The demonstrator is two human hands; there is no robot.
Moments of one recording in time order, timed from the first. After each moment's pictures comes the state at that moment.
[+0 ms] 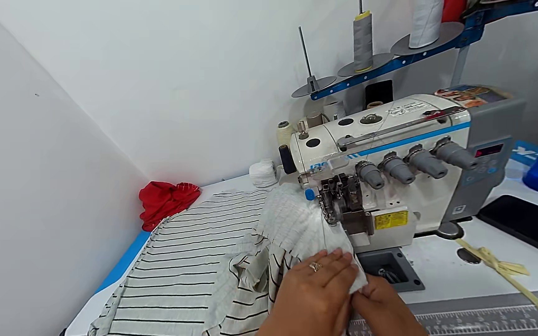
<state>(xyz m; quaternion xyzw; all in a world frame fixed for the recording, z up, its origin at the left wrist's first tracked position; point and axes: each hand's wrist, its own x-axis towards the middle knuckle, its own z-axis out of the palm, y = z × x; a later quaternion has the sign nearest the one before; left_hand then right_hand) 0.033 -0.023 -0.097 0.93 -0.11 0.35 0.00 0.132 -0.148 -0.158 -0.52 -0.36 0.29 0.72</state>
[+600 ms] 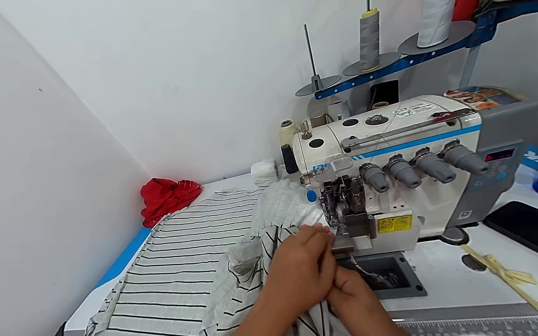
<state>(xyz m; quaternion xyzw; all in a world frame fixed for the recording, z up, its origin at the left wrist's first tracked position) 0.058 0.001 -0.091 0.93 0.02 0.37 0.06 0.127 -0.111 -0.155 -0.49 -0.43 0.28 0.71</state>
